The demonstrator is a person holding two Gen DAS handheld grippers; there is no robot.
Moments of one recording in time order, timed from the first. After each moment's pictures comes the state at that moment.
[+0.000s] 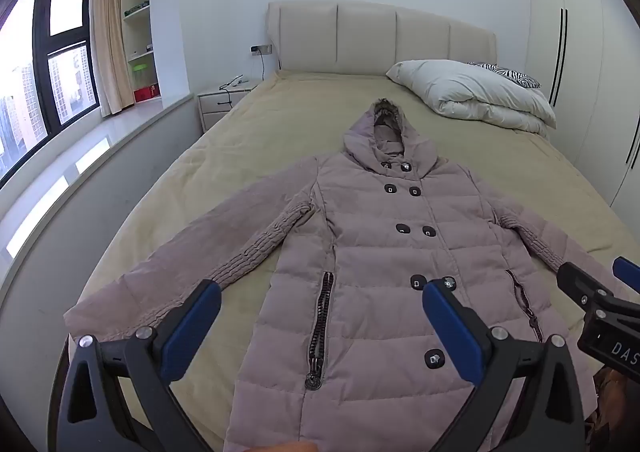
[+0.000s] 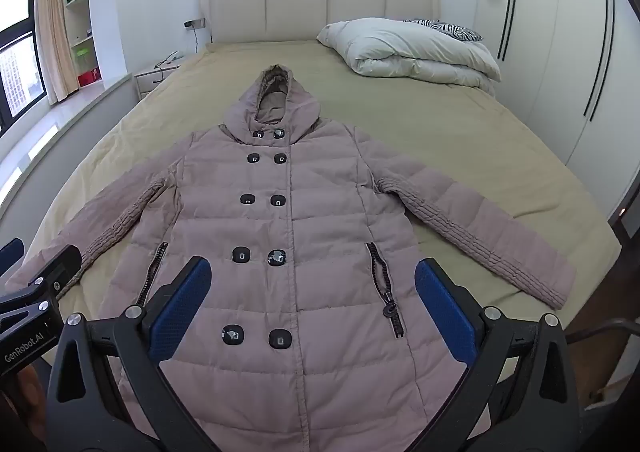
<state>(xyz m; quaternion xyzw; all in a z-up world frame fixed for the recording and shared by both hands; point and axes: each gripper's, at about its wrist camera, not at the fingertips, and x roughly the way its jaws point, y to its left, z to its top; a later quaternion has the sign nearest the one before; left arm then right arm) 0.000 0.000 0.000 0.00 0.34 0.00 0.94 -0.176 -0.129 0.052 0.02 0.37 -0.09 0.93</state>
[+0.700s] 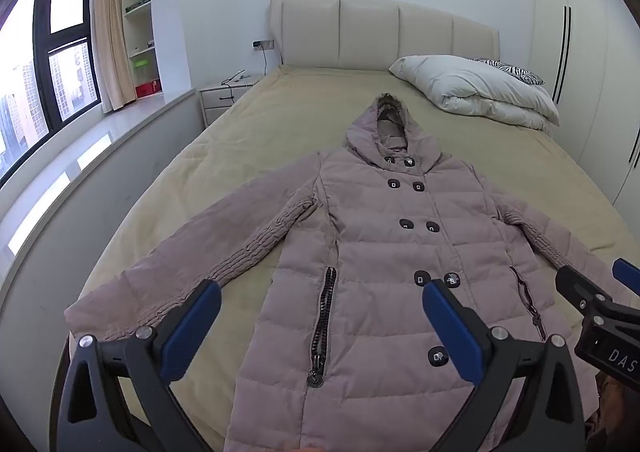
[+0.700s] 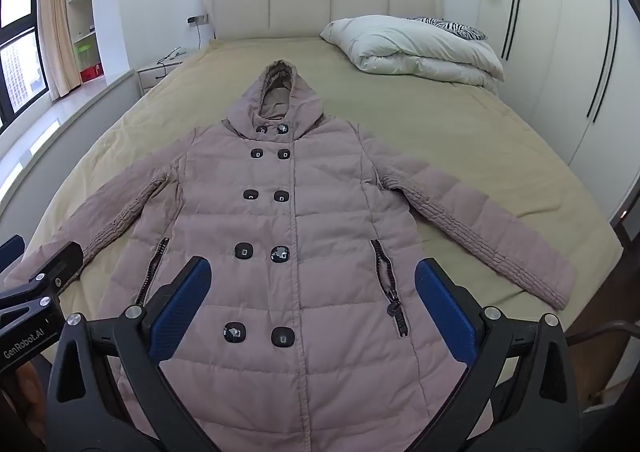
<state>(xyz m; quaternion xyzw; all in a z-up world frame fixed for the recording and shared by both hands) 0.005 0.005 -0.013 0.00 0.35 0.00 0.94 -0.174 -0.126 0.050 0.02 0.37 -0.09 0.92</state>
